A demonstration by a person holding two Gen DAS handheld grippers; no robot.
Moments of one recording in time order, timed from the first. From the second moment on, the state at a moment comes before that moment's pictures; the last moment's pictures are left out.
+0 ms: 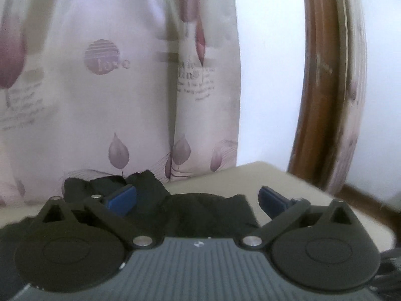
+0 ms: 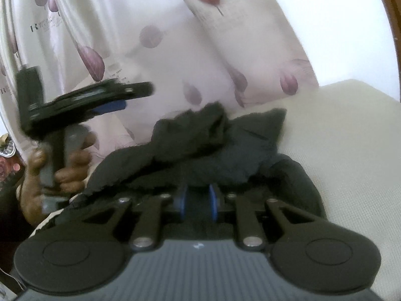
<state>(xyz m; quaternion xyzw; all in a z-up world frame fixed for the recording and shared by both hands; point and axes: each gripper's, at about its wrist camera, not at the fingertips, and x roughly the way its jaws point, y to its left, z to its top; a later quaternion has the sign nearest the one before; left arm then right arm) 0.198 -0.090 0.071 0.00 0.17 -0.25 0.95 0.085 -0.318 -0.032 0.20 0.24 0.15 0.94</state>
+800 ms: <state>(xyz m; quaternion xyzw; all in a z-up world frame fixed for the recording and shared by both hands) 0.121 0.115 -0.048 -0.06 0.27 0.03 0.96 0.256 -0.275 -0.033 0.15 0.30 0.12 0.94</state>
